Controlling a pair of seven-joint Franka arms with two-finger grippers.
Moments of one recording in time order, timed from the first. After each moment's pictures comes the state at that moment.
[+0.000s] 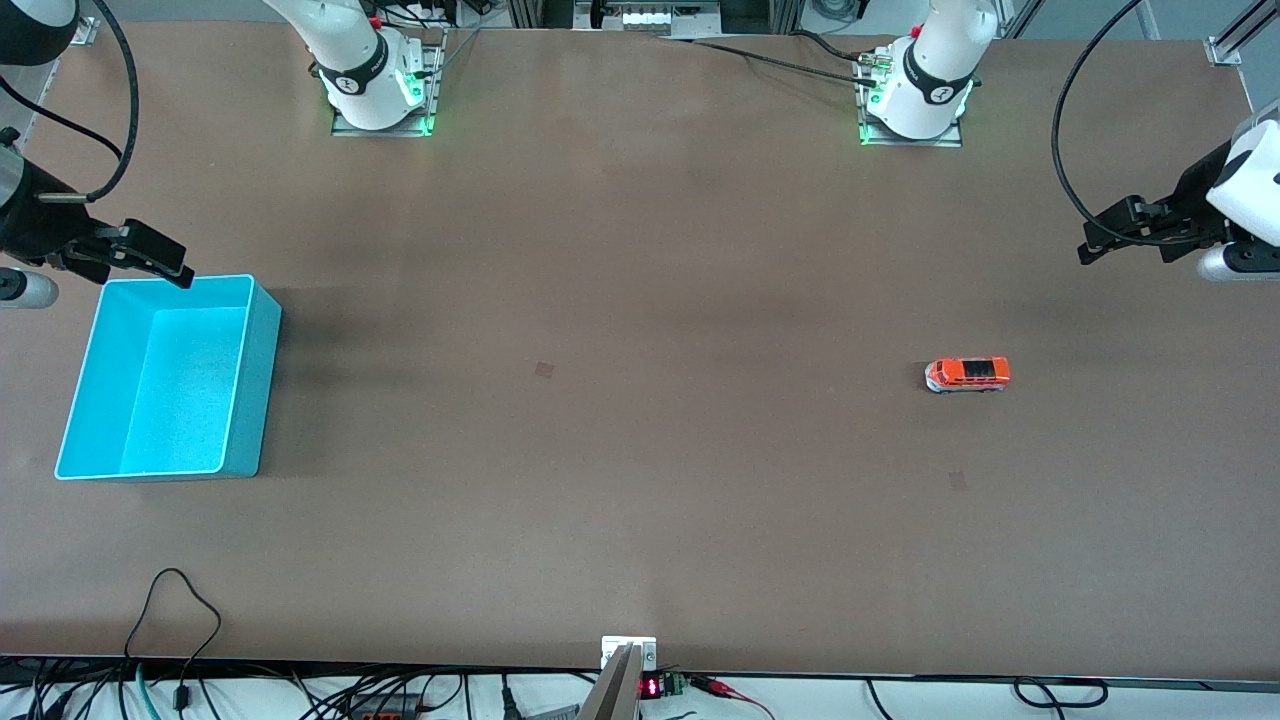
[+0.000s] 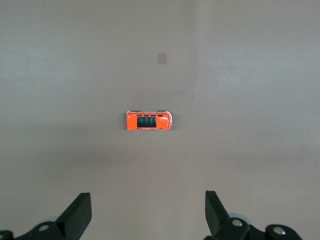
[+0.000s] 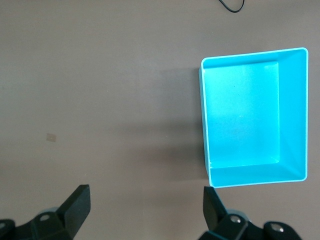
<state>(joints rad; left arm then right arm) 0.01 -0.05 0.02 -1.73 -0.04 1.66 -0.02 0.02 0.08 0.00 -1.54 0.02 1.63 0.07</state>
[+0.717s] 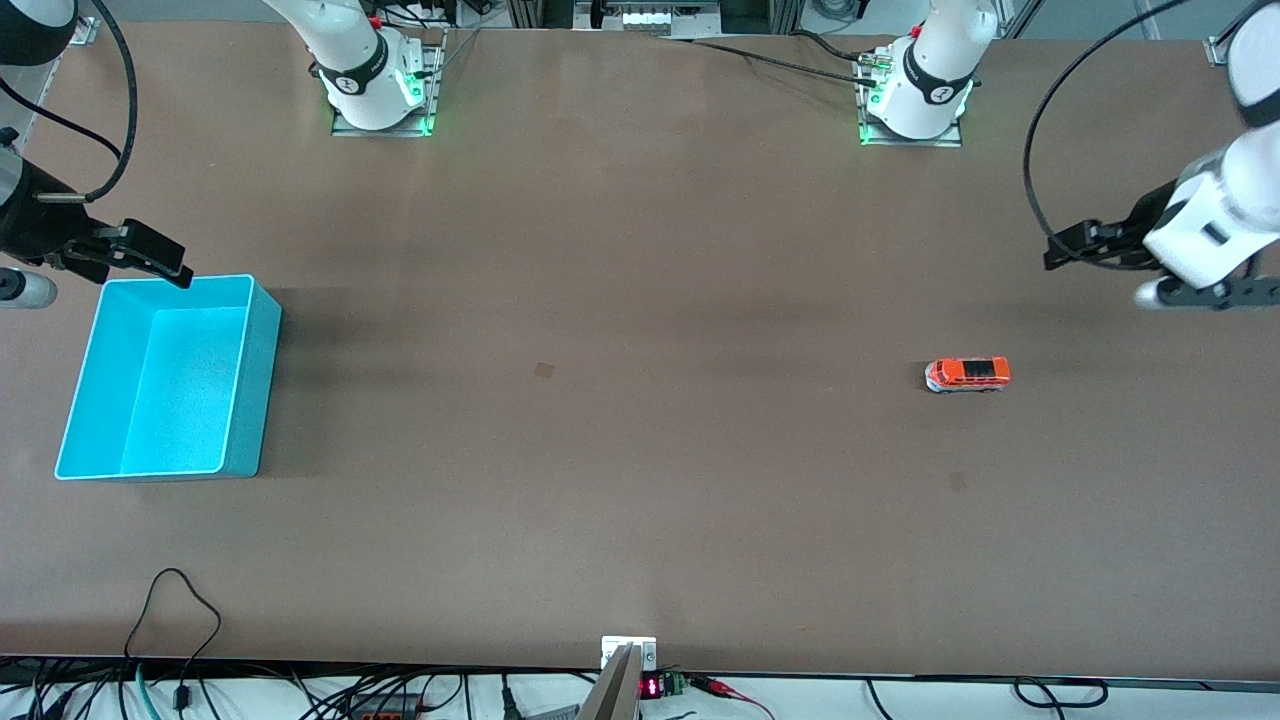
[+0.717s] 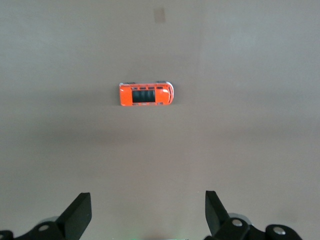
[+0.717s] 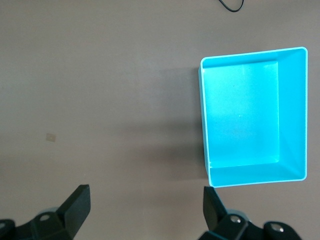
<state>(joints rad) 0.01 0.06 0.01 -1.80 -0.03 1.64 0.04 0.02 0.08 0.00 -1.54 0.02 1.63 0.07</state>
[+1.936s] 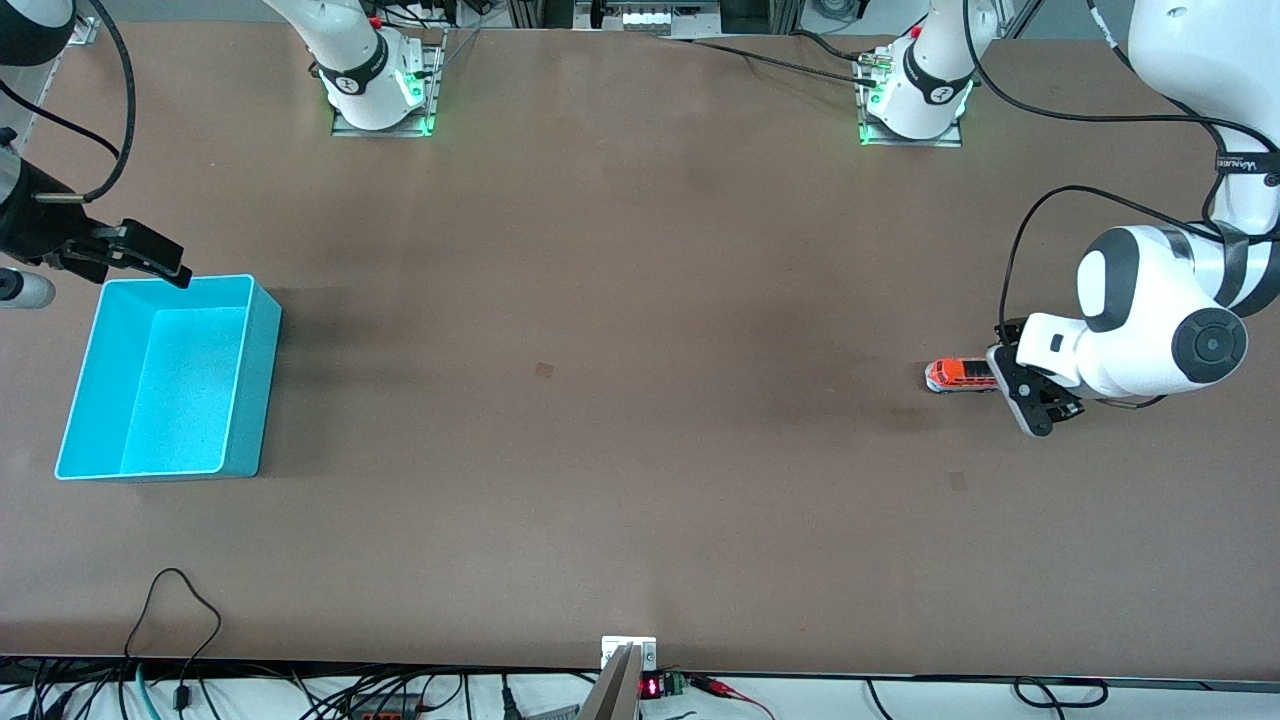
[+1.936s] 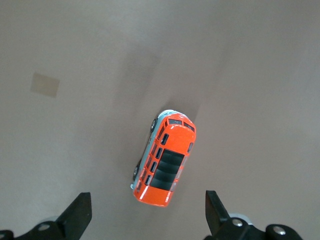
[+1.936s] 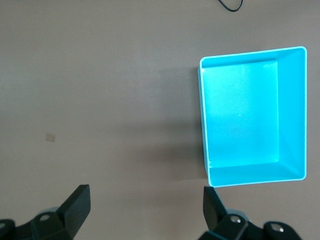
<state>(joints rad) 0.03 0.42 0.01 -1.83 0.00 2.05 1.23 0.01 0.08 0.00 -1.54 0.02 1.63 0.07</state>
